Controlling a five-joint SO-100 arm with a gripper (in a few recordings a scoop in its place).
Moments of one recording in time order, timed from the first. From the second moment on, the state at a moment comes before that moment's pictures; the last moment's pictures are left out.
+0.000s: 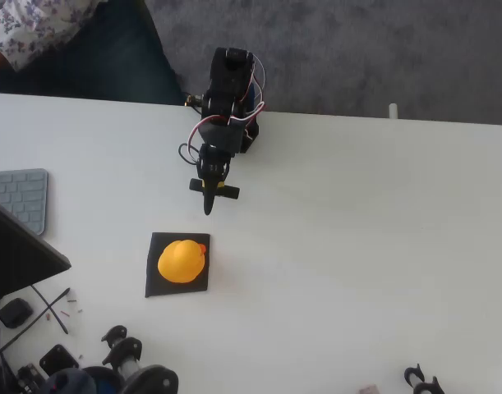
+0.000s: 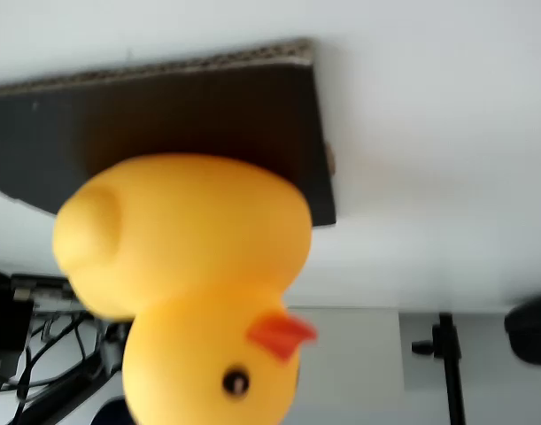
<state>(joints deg) 12.0 190.6 168.9 57.0 -4.7</state>
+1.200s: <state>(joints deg) 13.0 190.6 170.0 56.6 0.4</state>
